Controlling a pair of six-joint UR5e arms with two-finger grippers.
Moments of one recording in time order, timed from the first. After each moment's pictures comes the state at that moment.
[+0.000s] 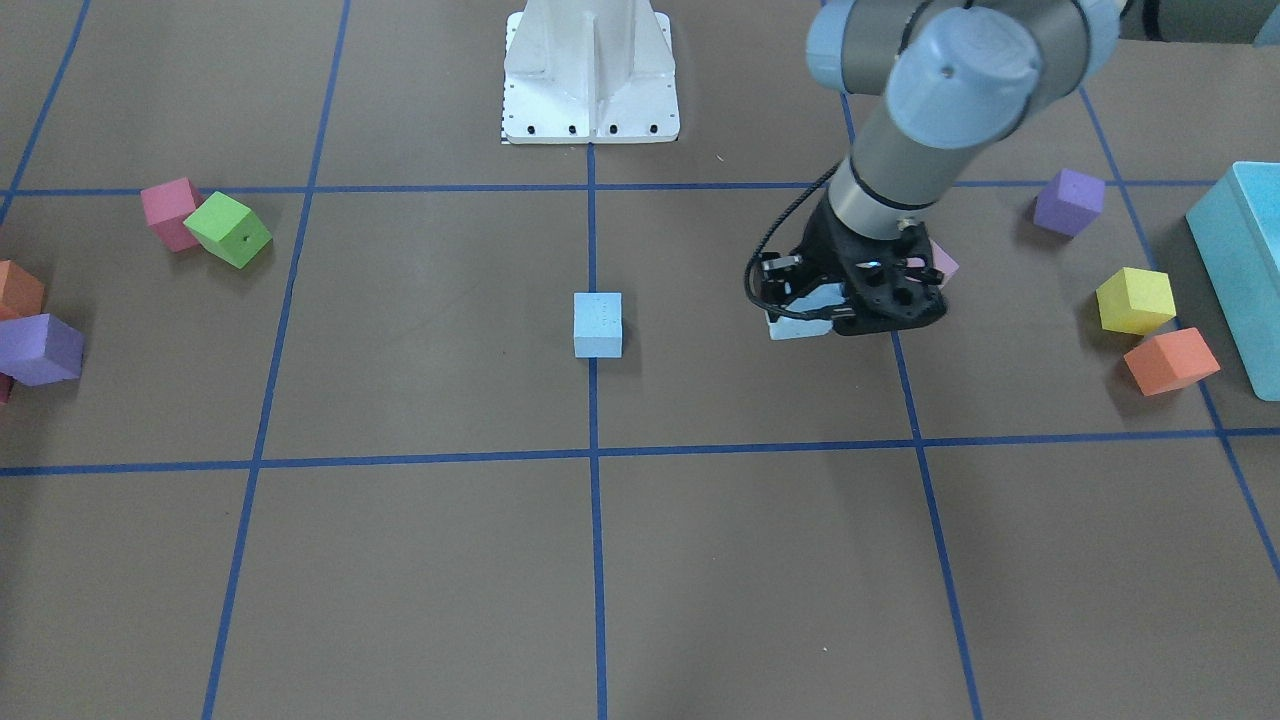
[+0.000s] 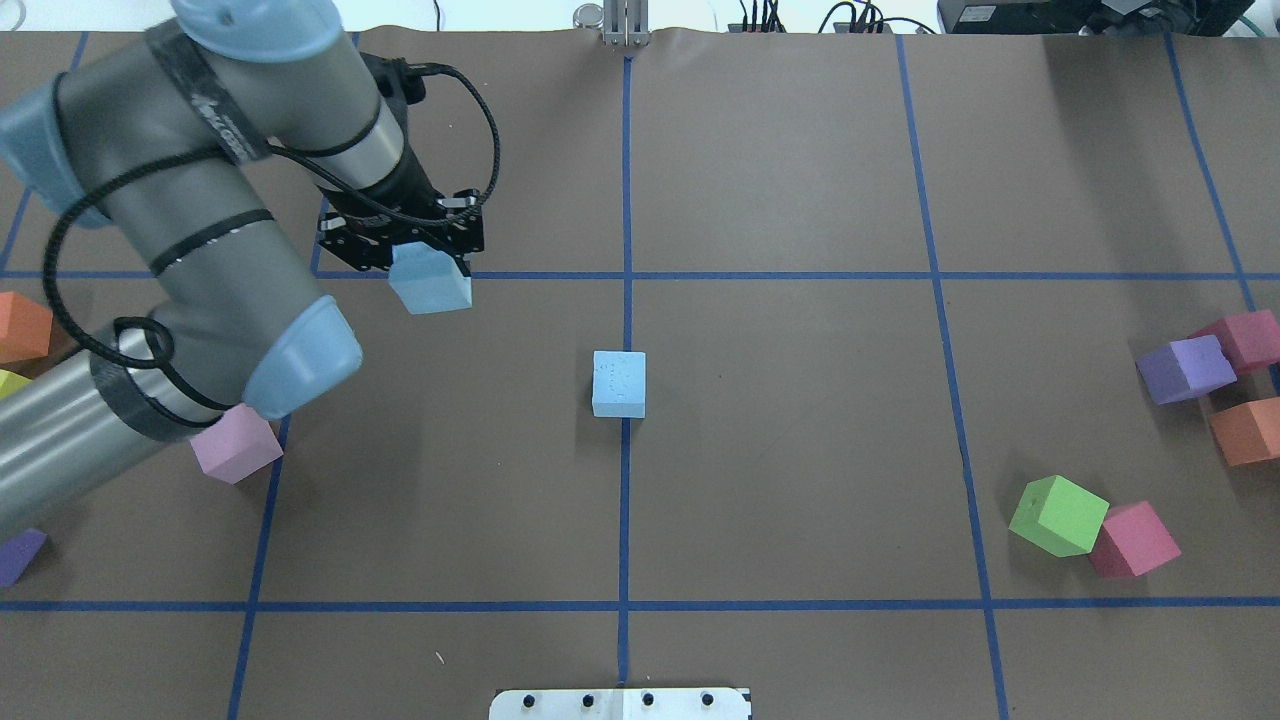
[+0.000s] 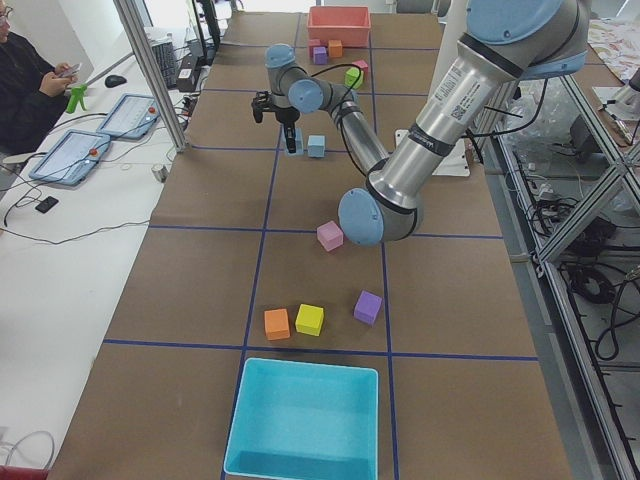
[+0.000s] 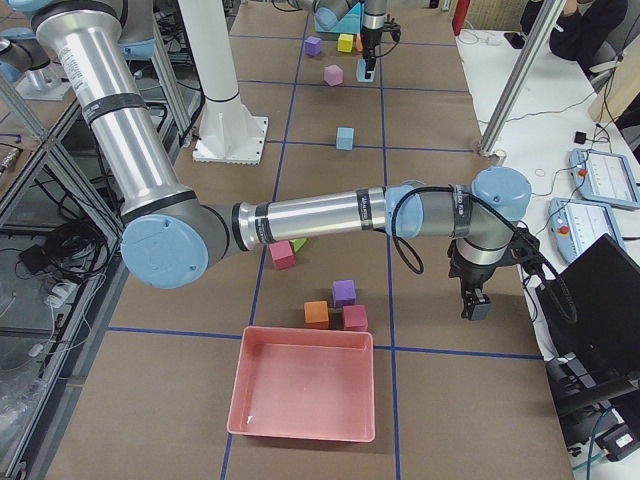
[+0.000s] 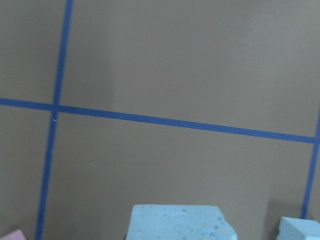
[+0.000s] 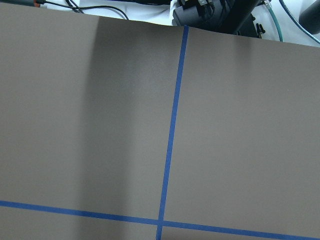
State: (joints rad) left arm -0.77 -2.27 -1.75 -1.39 -2.13 -1.16; right arm 1.66 -1.14 1.34 -1.69 2.31 -0.13
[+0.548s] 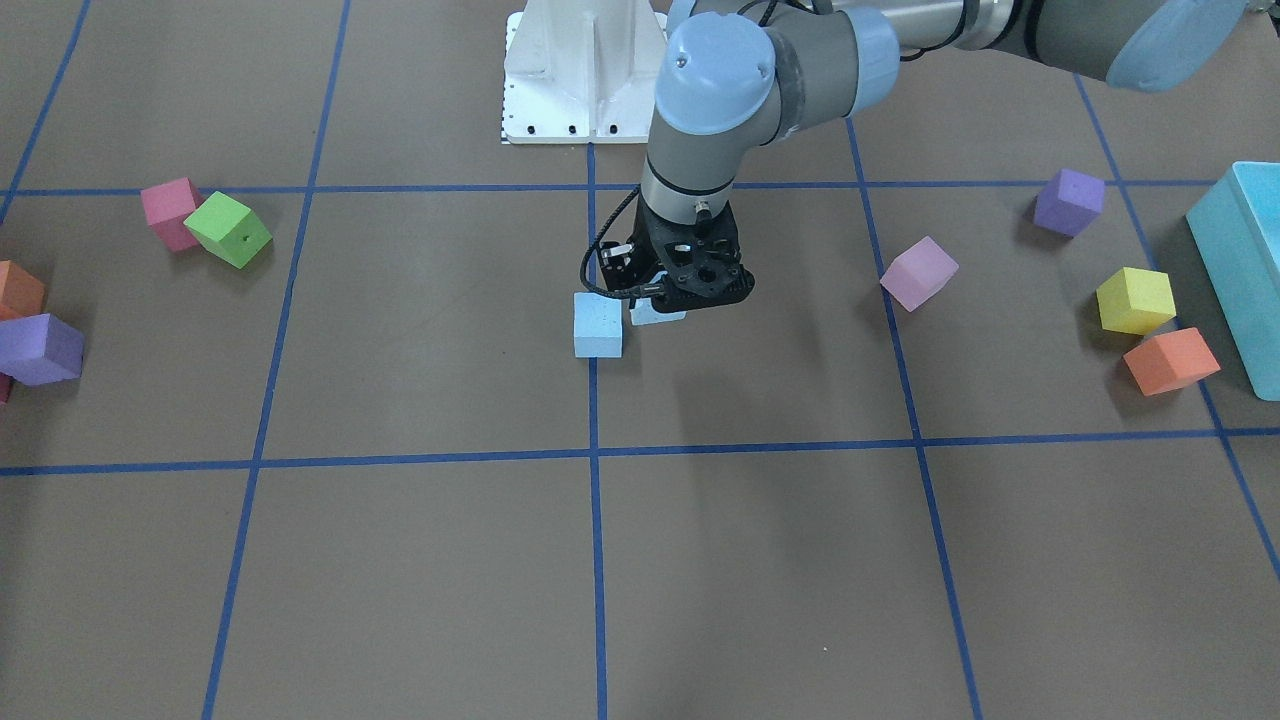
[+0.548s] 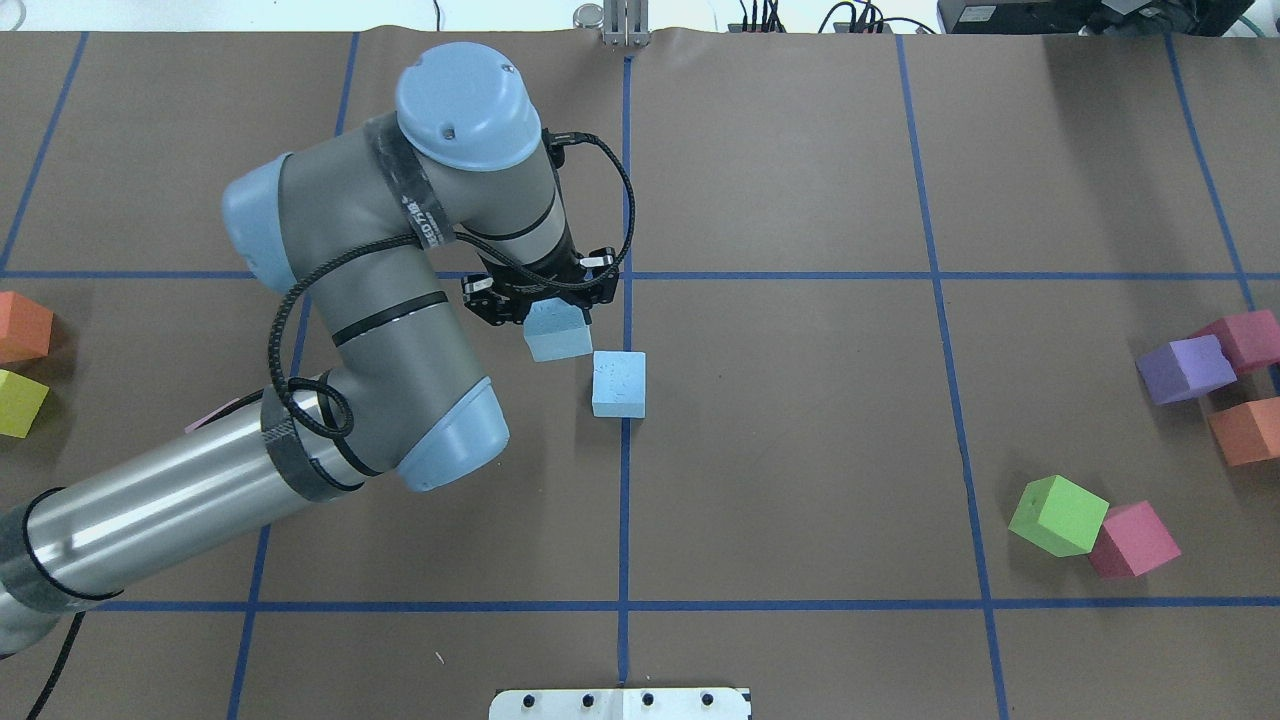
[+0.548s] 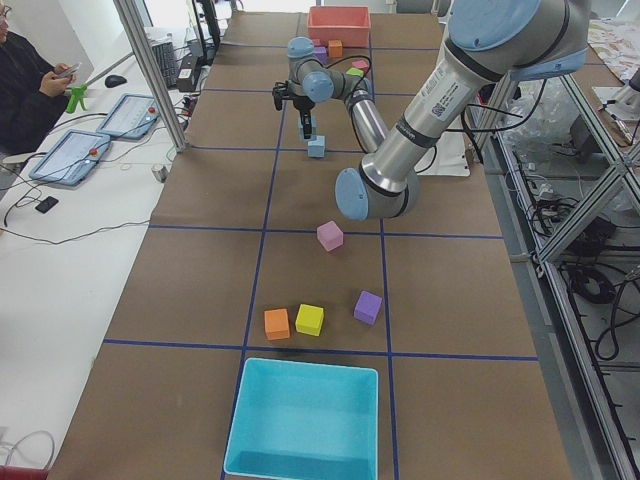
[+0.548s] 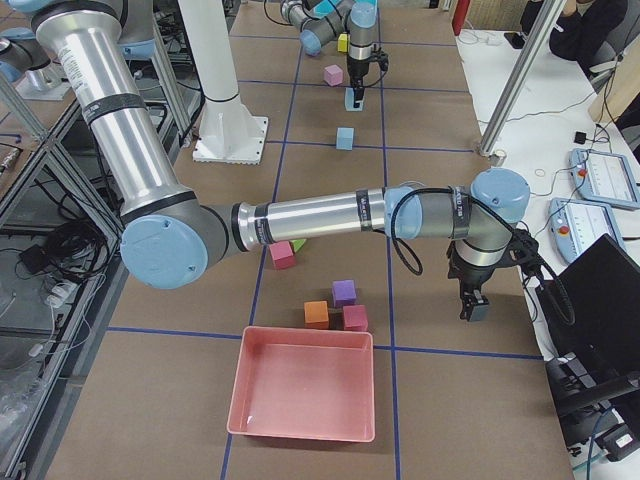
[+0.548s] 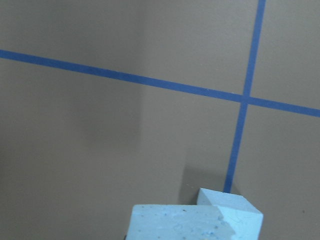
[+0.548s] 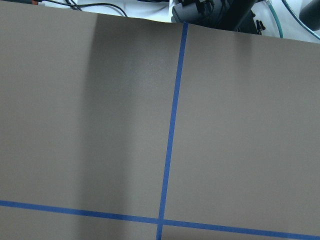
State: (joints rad) left arm -0.63 -2.43 -1.60 -1.46 -2.03 -1.32; right arm 1.66 -1.15 1.34 -1.69 2.31 -0.13
